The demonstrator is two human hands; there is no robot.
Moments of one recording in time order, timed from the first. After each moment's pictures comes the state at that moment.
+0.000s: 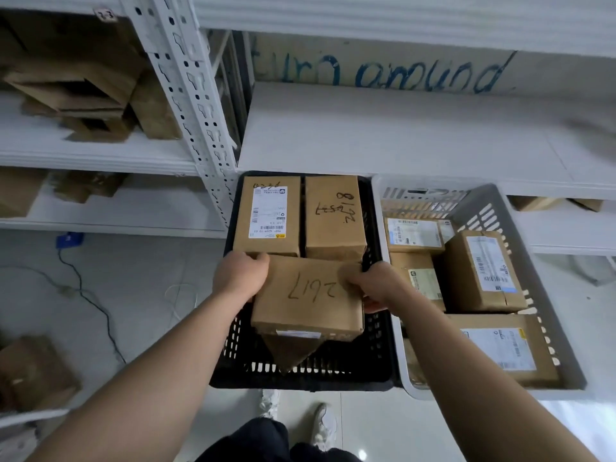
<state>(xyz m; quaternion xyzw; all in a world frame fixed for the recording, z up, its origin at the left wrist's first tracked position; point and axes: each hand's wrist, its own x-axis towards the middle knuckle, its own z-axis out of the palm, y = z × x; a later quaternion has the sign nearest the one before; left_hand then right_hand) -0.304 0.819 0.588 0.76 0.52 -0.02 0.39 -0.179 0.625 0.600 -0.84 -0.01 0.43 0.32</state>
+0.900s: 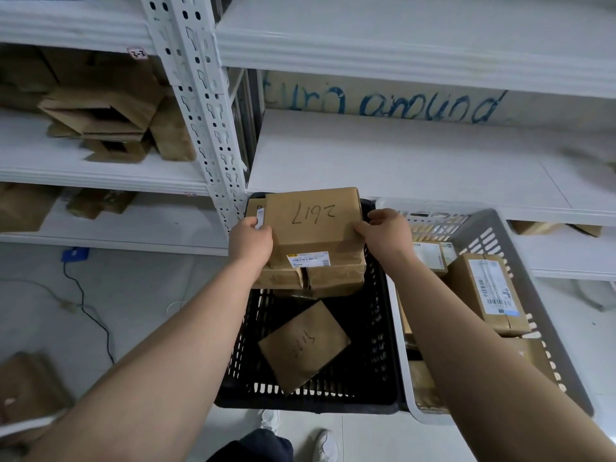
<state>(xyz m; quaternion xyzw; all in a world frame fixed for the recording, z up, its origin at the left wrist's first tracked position) -0.255 0.847 0.628 0.68 0.51 0.16 0.49 -0.140 0.677 0.661 -0.88 -0.08 0.16 0.44</state>
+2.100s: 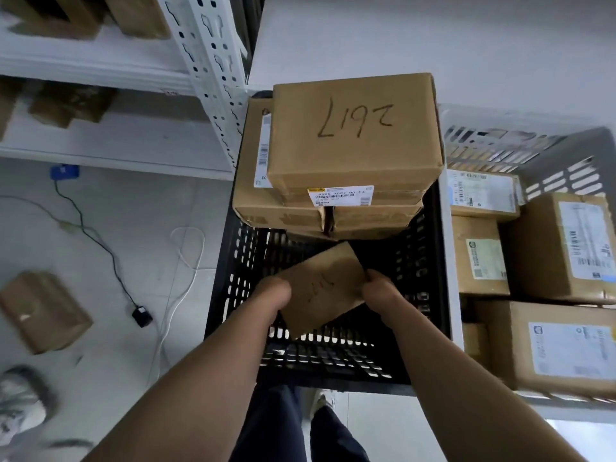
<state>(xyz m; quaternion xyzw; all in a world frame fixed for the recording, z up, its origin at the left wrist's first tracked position) -0.313 0.798 0.441 0.58 0.61 -0.25 0.48 -0.190 0.640 0.348 -0.84 0.04 0.46 0.28</state>
